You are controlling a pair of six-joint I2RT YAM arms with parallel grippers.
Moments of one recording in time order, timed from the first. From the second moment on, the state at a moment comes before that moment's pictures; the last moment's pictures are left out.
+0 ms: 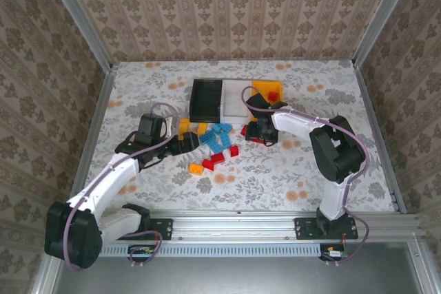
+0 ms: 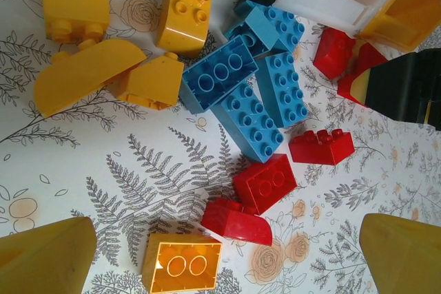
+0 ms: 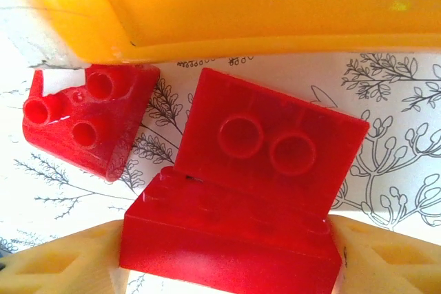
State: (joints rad) left arm -0.38 1.08 0.67 -0.46 0.37 -0.52; right arm 0.50 1.87 1.24 -0.69 0.07 0.62
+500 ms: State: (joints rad) left arm -0.37 1.04 0.66 -0.48 0.38 -0.52; right arm 0.50 1.81 1.18 -0.69 0.10 0.63
